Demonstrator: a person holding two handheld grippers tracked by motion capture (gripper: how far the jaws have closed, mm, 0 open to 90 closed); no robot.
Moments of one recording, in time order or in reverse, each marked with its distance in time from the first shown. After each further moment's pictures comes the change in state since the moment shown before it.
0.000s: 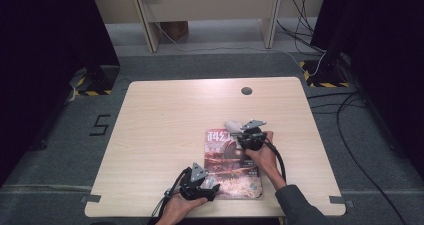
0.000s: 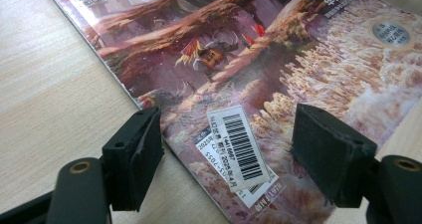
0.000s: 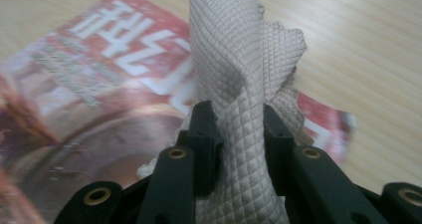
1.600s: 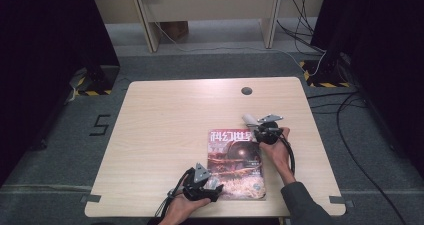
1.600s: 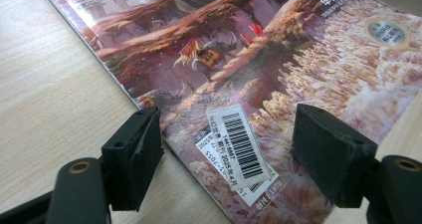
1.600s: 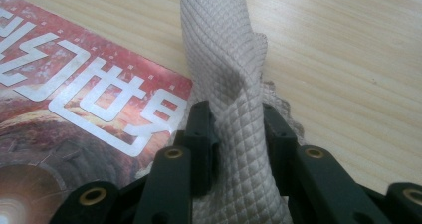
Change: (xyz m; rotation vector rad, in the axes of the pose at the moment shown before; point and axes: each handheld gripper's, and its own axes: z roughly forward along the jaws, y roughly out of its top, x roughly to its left) left arm -0.006 0.002 0.004 -0.007 -0.014 0.012; right arm -0.052 -0.013 -0.011 0.006 -0.150 0.119
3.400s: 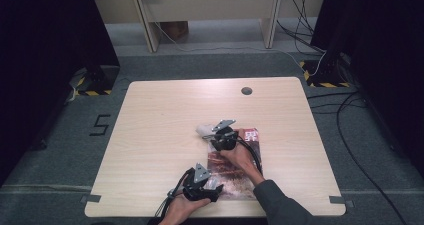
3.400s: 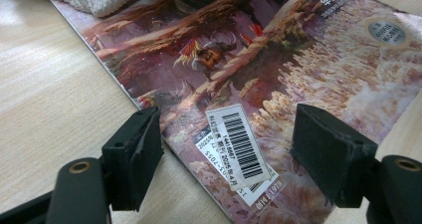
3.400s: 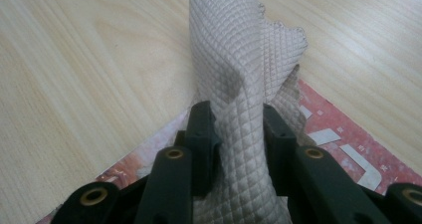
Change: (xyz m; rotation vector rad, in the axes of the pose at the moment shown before) left arm 0.000 -0.001 0.000 -0.003 0.001 0.000; right arm 0.120 0.040 0.028 0.004 0.287 -0.255
